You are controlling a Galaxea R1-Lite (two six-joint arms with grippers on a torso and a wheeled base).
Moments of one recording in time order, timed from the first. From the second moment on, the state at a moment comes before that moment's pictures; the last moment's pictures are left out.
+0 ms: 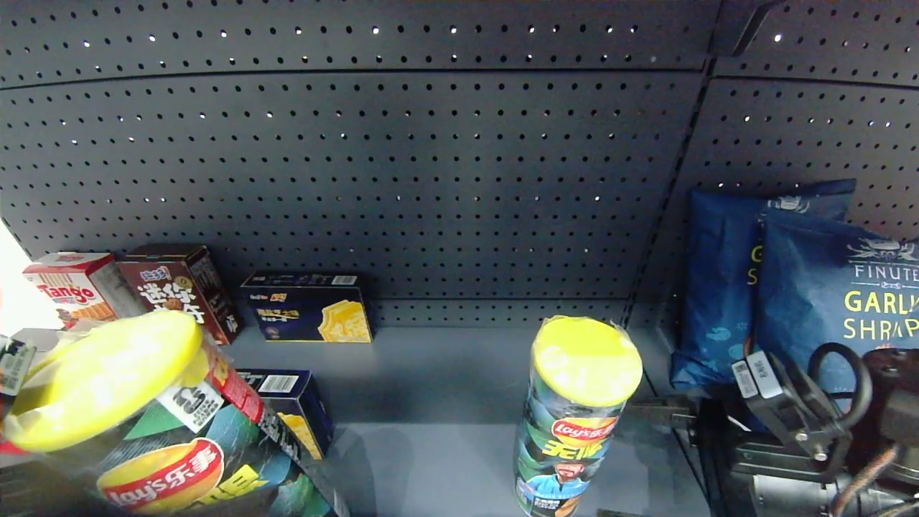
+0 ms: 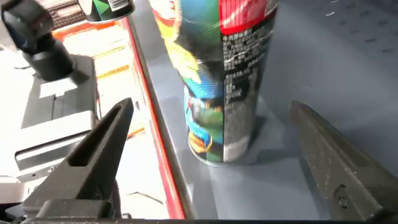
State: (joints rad) left arm -0.44 0.95 -0.50 -0.15 -0.47 0.10; right arm 0.56 1.48 -0.25 -1.03 0.63 -0.14
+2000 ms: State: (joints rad) left arm -0.52 1.84 -1.30 -0.12 -0.47 0.34; right arm 0.77 0.89 -0.23 -0.58 0.27 -0.01
